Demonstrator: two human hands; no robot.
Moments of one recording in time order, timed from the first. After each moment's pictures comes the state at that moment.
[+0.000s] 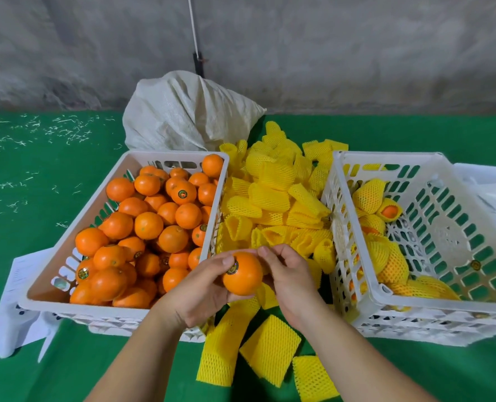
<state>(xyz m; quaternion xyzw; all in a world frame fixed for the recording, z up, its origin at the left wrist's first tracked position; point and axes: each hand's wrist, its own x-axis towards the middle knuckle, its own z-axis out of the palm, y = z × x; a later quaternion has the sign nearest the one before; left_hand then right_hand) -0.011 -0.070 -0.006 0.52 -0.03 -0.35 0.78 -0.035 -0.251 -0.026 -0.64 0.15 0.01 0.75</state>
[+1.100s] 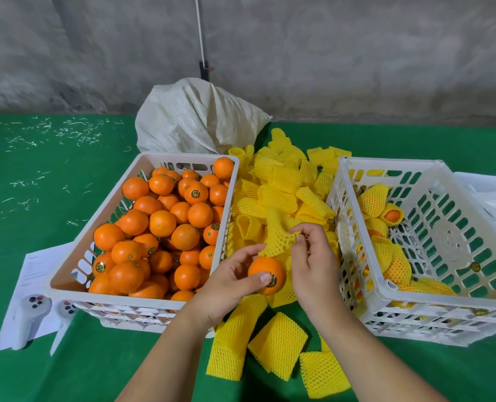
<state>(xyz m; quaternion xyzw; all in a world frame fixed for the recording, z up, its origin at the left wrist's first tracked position) -0.030 -0.080 -0.019 0.64 -0.10 -0.23 0.73 -0.054 -0.261 0.005 -0.80 0.04 -0.22 0.55</state>
